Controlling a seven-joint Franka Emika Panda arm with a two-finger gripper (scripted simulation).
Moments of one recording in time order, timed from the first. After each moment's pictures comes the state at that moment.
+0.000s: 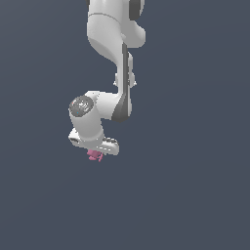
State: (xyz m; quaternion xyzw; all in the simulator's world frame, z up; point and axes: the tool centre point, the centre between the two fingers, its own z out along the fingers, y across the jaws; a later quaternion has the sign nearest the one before) arm 0.035 -0.124 0.074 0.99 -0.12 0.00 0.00
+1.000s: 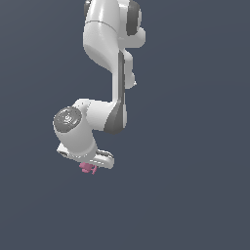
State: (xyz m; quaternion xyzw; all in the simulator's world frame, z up) arm 0.096 -0.141 0.087 0.99 -0.12 0.00 0.00
